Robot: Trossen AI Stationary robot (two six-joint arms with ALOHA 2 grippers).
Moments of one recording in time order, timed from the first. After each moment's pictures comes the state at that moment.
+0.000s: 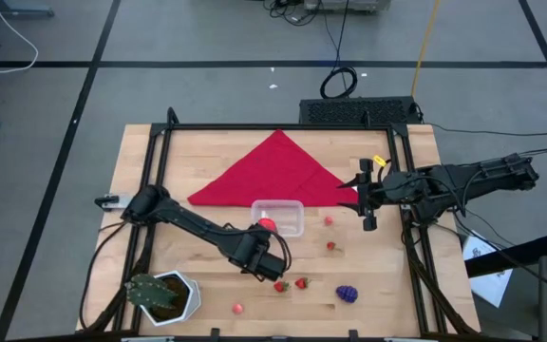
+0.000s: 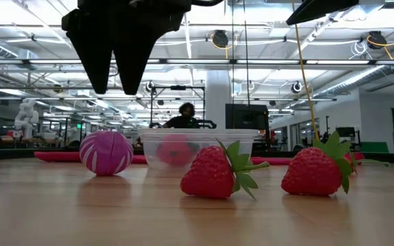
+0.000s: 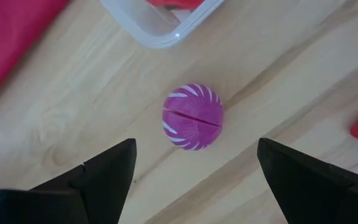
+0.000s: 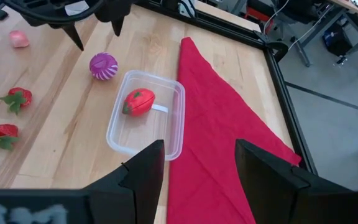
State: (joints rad) left arm -0.40 2.09 1.83 -1.39 -0.16 -1.23; right arm 0.21 0.87 0.87 -0.57 0.31 -0.18
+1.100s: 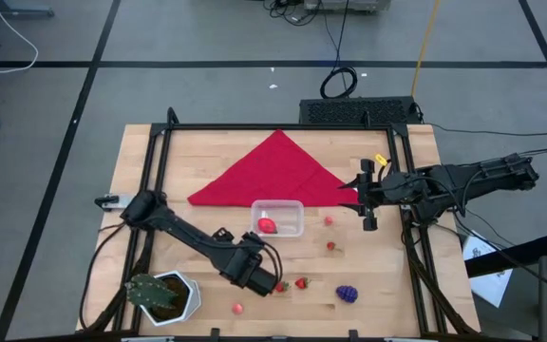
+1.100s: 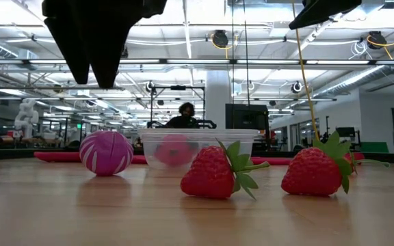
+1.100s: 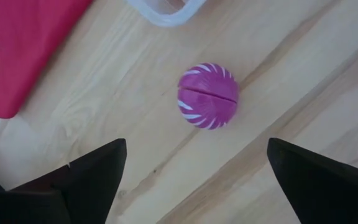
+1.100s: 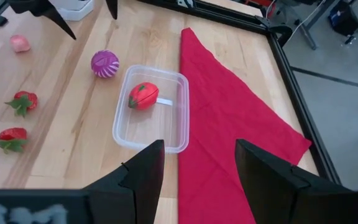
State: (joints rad) left arm -0.49 2.09 1.83 -1.47 -0.24 -1.25; right arm 0.21 0.87 0.87 -0.60 0.31 -0.09
